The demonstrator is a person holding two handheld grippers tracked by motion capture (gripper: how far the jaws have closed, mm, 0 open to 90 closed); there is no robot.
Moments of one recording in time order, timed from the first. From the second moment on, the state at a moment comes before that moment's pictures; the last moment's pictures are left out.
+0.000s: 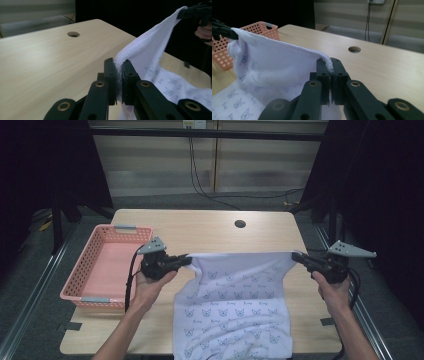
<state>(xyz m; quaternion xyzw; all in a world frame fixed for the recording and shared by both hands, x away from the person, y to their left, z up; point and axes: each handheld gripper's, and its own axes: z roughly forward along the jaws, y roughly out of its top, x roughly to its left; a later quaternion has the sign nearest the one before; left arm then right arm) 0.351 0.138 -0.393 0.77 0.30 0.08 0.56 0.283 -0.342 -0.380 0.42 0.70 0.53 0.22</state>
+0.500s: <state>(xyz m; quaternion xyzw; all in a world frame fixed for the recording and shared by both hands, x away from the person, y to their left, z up) 0.442 0.135 -0.362 0.77 0.33 0.14 0.53 0.385 -0.336 -0.357 0.42 0.70 0.53 0.22</state>
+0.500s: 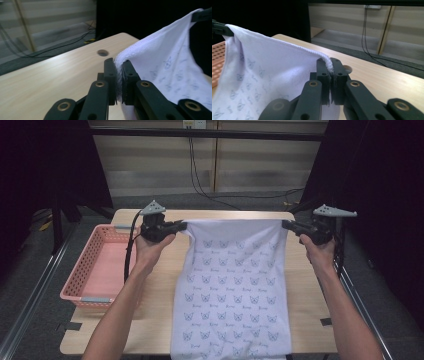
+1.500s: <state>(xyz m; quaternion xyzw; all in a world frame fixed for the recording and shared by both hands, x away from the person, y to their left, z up) 0.327 0.117 -0.462 0.83 0.31 0.03 0.46 0.275 -0.299 -0.465 0.41 0.80 0.42 0.10</state>
